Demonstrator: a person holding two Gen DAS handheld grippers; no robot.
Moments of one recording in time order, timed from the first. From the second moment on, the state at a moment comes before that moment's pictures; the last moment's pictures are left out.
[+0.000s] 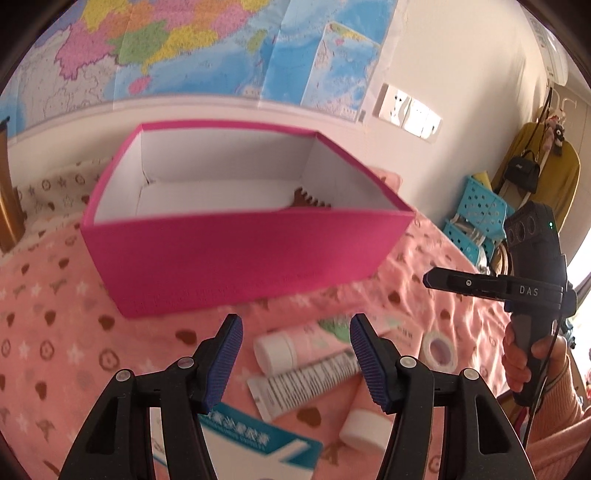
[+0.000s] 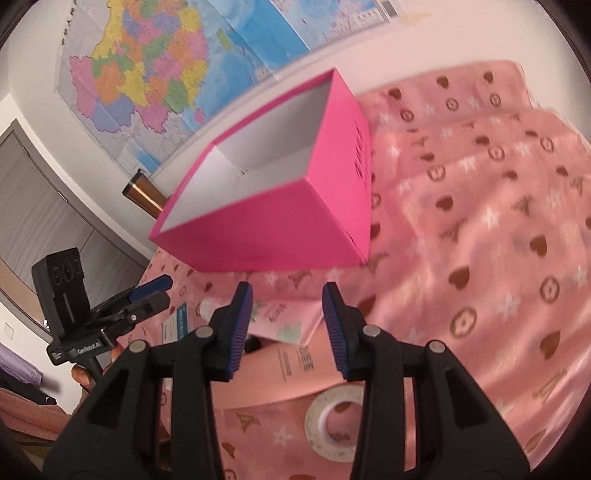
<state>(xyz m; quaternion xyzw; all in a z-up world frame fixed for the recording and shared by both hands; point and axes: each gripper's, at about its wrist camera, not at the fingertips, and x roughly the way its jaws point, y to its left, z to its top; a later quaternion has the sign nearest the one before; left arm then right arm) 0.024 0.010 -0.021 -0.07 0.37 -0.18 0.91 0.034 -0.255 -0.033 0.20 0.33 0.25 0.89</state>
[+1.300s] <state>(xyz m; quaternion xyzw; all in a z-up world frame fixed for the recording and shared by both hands) 0.039 -0.003 -0.056 -0.08 0.43 -0.20 0.88 0.072 -0.215 -0.065 0.14 0.39 0.24 0.88</state>
